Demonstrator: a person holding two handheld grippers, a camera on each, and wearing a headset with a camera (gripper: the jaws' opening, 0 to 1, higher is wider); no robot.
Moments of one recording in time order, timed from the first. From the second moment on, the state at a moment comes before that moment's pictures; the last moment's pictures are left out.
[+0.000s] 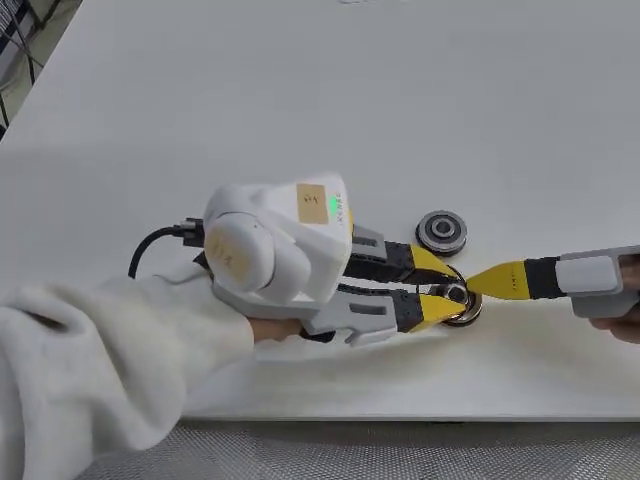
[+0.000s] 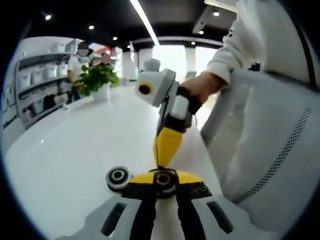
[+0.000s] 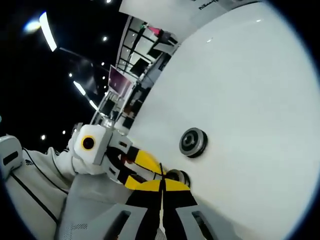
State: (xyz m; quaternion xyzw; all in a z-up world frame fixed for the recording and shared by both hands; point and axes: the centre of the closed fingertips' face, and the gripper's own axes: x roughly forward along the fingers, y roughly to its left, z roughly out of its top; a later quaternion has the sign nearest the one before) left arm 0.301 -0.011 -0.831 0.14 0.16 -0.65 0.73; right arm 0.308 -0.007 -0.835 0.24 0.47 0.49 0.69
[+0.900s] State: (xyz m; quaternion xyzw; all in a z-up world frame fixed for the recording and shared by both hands) left arm 0.307 0.033 -0.788 0.14 0.17 -0.61 0.76; right arm 0.311 -0.014 -0.811 0.22 0.45 0.49 0.72
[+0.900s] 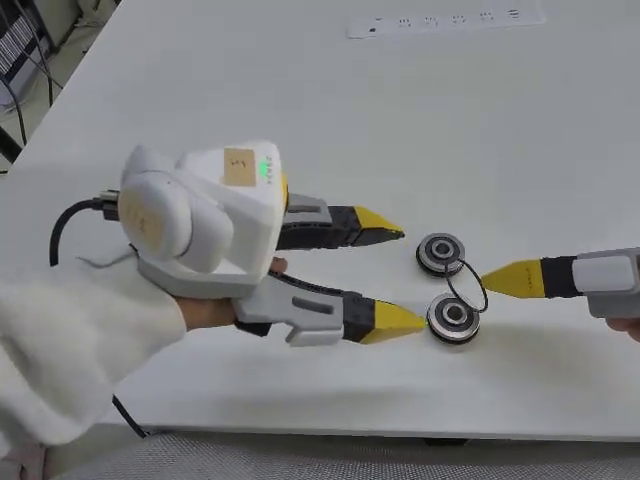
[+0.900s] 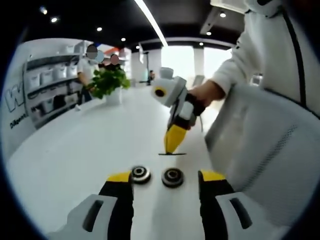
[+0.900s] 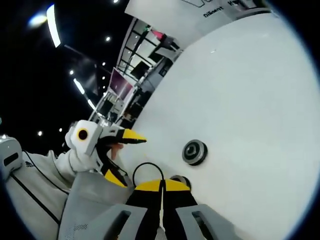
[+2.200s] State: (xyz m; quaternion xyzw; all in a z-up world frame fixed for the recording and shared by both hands) left arm 0.279 0.130 -0.779 0.07 0.18 -0.49 0.85; right arm 0.321 0.011 -0.779 0.15 0.42 0.52 0.73
